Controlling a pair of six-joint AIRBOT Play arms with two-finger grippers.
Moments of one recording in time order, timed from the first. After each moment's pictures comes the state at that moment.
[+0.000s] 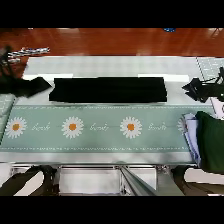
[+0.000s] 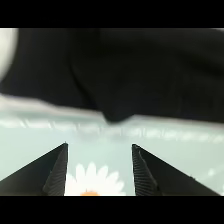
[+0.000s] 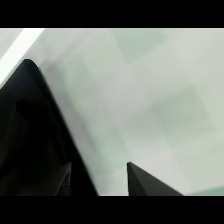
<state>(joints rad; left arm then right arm) 0.11 -1.03 0.94 1.18 -1.03 -1.55 -0.46 -1.50 1.04 -0.78 0.88 1.33</state>
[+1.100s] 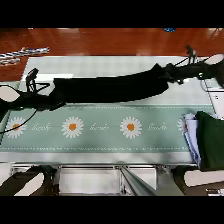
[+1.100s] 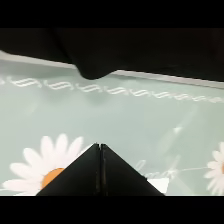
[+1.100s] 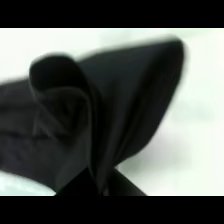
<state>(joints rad) 0.02 -1.05 0.79 1.03 -0.98 -1.50 -0.17 -1.59 1.38 -0.84 1.11 1.36</state>
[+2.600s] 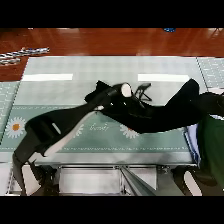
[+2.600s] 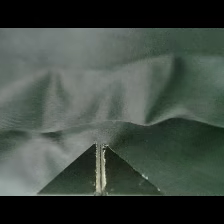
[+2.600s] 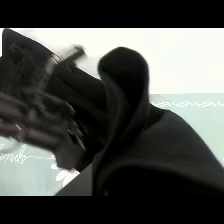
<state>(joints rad) -0.80 -1.98 1.72 0.76 -1.05 -1.51 -0.18 -0.61 0.97 -1.10 1.34 1.51</state>
